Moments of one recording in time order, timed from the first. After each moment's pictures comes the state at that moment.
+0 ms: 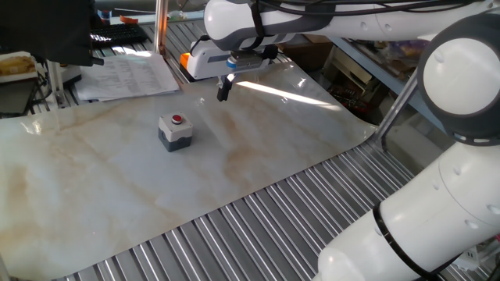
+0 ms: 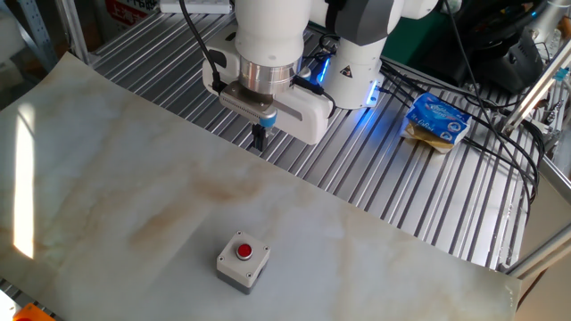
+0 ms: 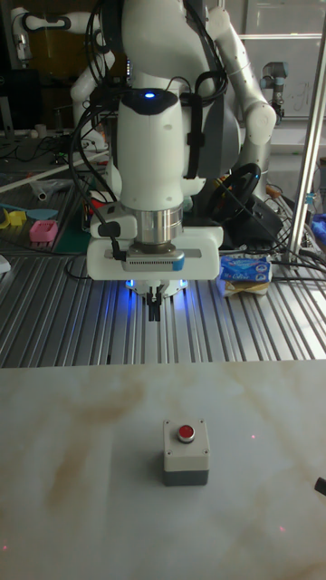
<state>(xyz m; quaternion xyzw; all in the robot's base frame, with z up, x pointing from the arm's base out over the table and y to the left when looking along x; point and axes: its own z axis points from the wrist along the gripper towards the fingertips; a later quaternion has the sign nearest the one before) 0.499 0.000 0.299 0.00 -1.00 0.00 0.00</state>
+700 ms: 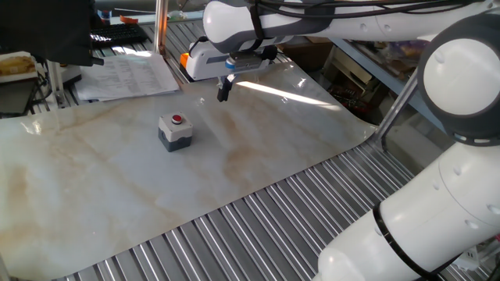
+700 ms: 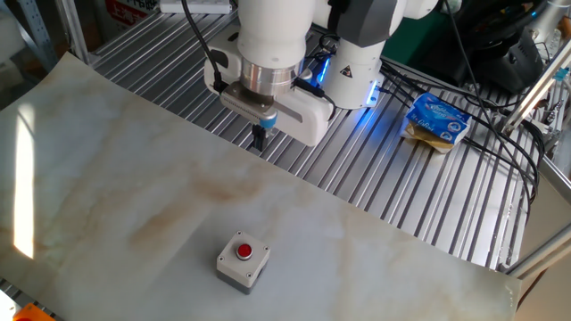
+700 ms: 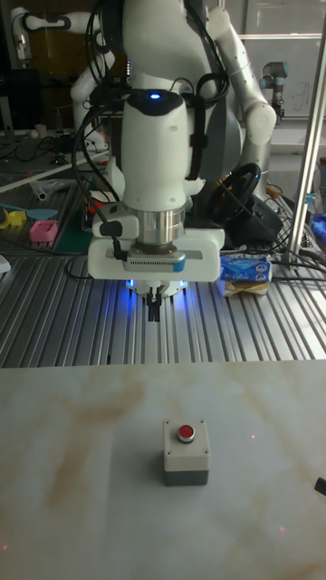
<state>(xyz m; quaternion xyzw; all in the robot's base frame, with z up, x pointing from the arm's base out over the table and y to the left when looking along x) 0.499 0.000 0.297 -0.01 -1.00 0.00 0.00</state>
